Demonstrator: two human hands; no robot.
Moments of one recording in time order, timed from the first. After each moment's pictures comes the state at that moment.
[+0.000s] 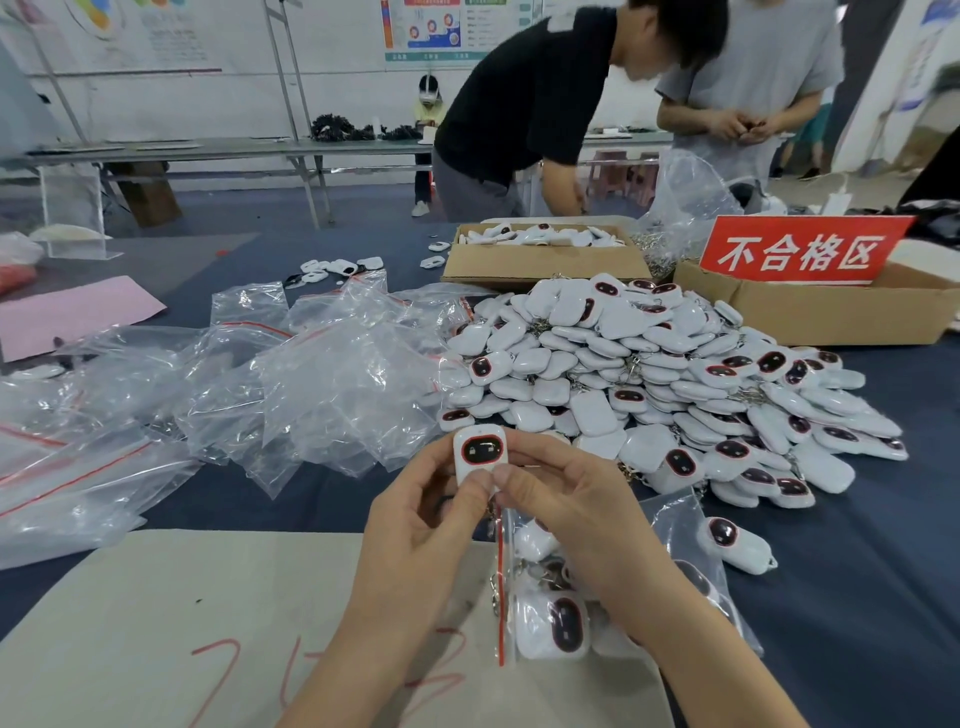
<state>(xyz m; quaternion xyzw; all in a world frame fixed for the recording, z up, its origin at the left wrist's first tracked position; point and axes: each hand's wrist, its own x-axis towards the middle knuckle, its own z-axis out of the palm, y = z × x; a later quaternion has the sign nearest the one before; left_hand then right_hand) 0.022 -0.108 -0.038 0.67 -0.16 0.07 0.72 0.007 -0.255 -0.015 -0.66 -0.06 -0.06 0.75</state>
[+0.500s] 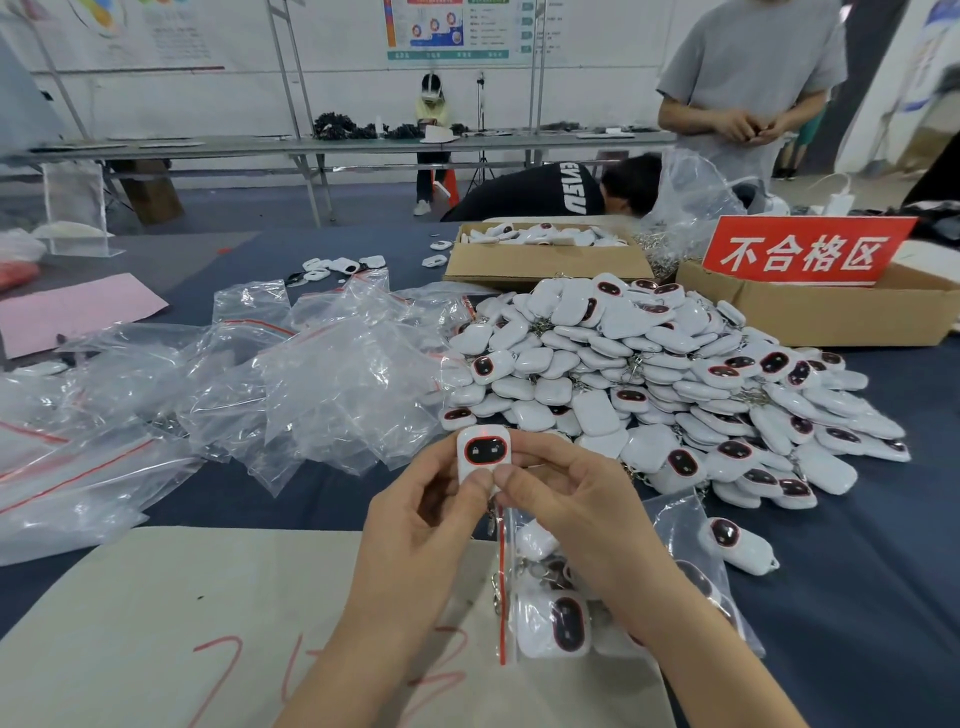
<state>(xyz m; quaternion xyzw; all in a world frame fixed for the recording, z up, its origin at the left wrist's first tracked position) 0.023 -0.104 -0.037 0.69 -0.17 0.08 0.70 0.007 -0.251 -0.016 -0.65 -0.06 -0.07 0.75</state>
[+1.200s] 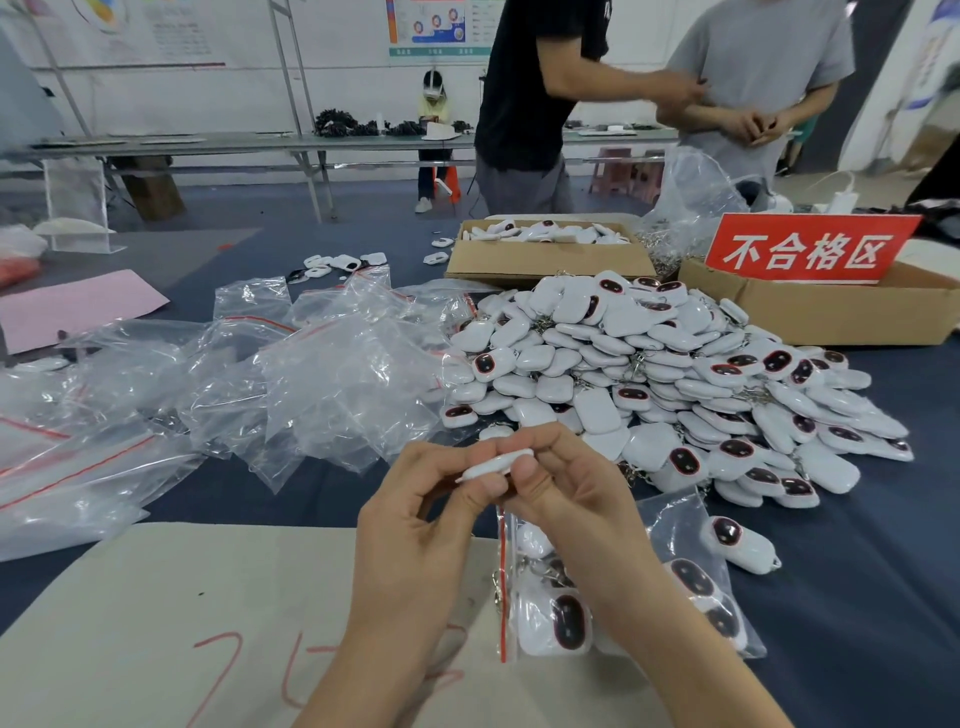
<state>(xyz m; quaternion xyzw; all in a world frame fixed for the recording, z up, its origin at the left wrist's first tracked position) 0.012 -0.110 -0.030 0.69 -0.16 0.17 0.68 0.000 -0.245 -0.021 -0.58 -0.13 -0.09 0.80</state>
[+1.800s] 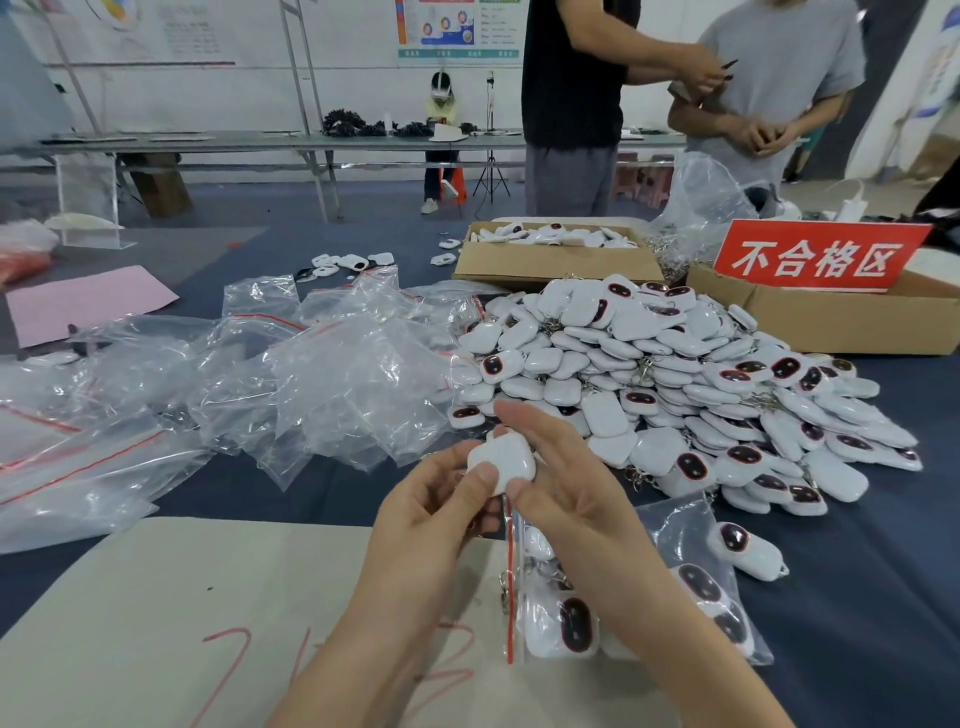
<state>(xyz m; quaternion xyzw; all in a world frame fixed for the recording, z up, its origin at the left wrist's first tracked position) 0.022 -0.109 -0.034 0.56 -0.05 -0.04 0.82 -0.001 -0.247 -0.023 -0.67 -0.13 -0.07 0.72</state>
